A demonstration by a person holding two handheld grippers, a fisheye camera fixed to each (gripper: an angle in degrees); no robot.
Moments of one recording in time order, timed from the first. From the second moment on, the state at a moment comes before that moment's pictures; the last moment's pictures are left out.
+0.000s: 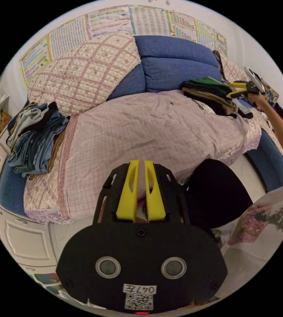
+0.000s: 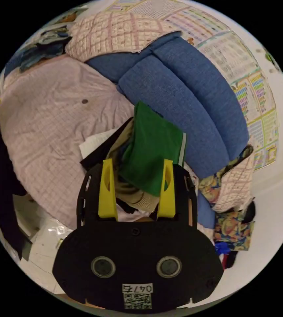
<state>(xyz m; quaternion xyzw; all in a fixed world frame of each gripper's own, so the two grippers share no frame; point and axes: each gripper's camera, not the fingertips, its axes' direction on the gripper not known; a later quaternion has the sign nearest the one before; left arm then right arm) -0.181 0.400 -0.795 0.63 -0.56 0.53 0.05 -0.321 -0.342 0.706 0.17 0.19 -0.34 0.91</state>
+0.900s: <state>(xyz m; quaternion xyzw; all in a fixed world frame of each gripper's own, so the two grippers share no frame) -0.332 0.440 -1.115 0.56 -0.35 0.75 -0.03 -0.470 -0.276 0.301 0.32 -0.34 -0.38 0.79</state>
